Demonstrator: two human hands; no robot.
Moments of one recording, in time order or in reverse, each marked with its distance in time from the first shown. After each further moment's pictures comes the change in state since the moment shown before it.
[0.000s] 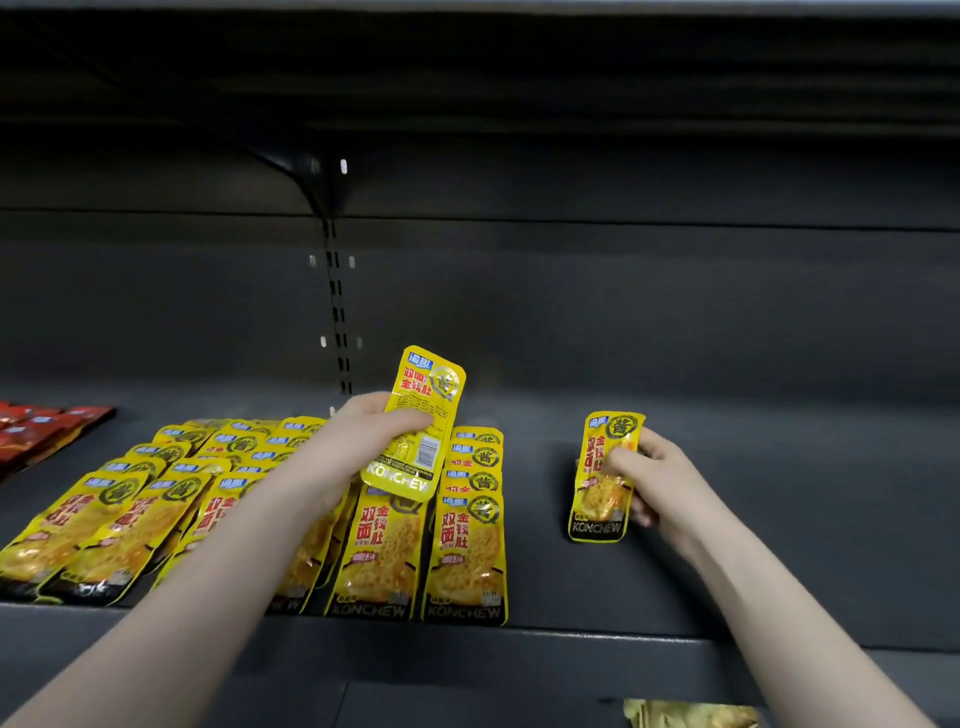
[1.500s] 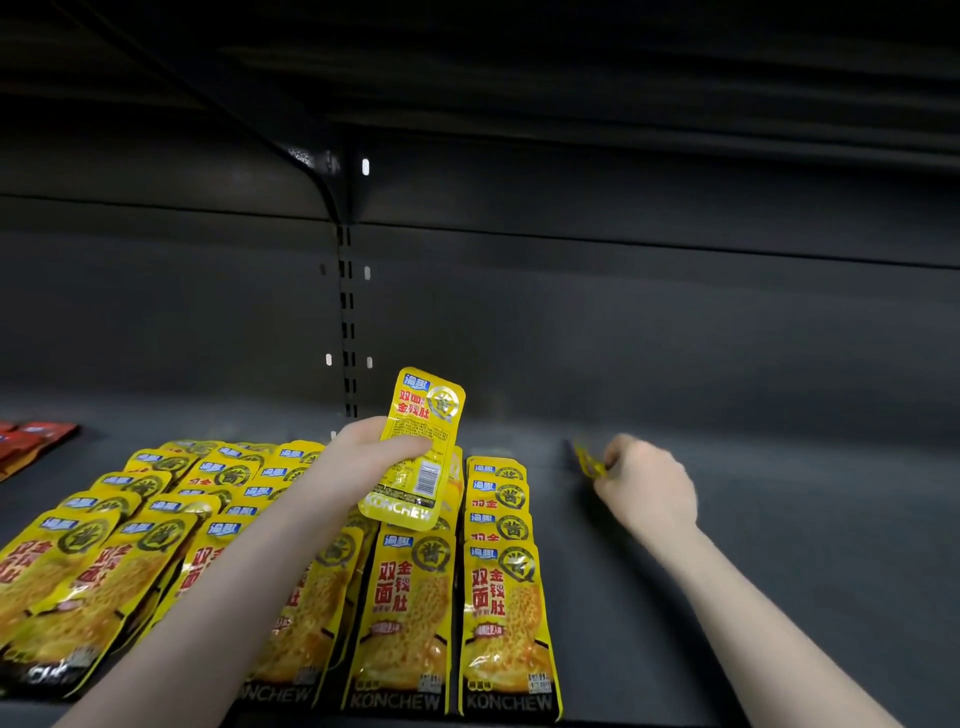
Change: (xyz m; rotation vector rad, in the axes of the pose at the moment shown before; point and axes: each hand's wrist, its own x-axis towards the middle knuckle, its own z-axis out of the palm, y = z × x) left_hand 0.038 -0.022 -0.028 -0.060 -0.001 -0.001; right_hand 0.071 0.000 0.047 -1.024 0.336 -0.080
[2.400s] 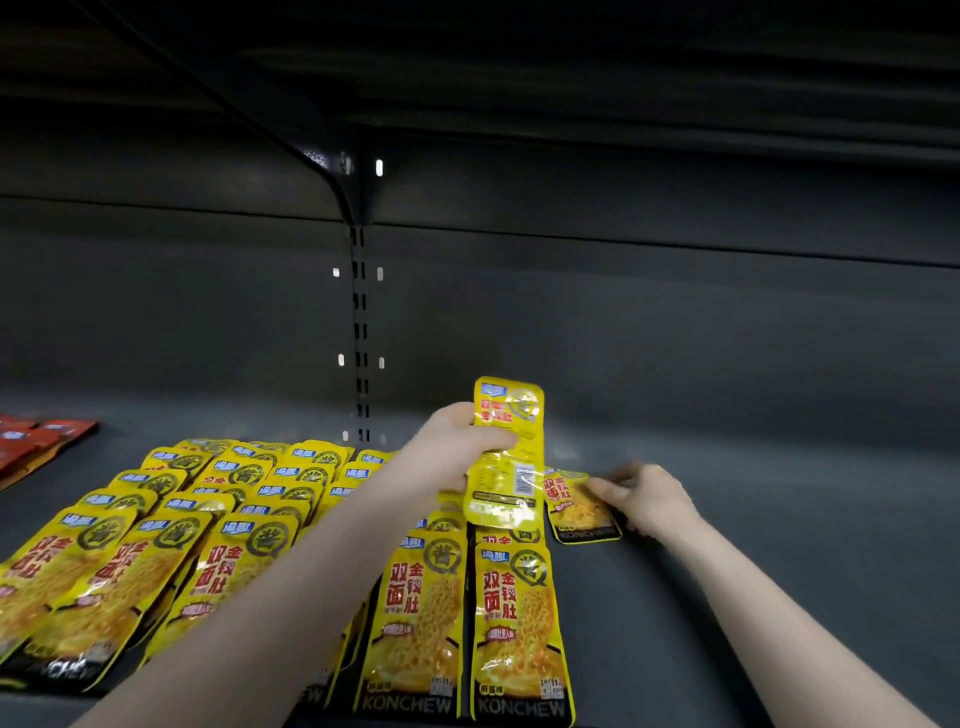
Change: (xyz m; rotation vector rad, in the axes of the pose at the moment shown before) left_hand 0.025 0.019 0.048 -0.037 -0.115 -0.040; right_hand 0.023 0.022 0.026 0.321 -0.294 0.044
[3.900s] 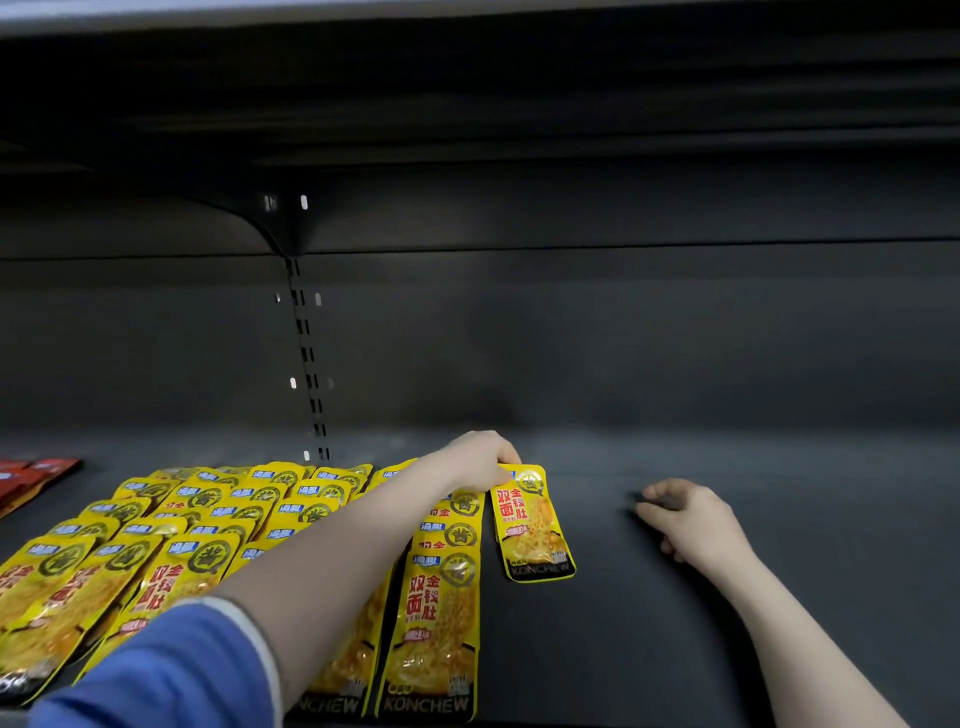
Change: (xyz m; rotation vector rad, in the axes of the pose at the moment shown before) left_hand 0.075 -0.006 0.072 1.135 -0.213 0.203; right_hand -0.015 0.082 -0.050 0.206 0.127 -0.039
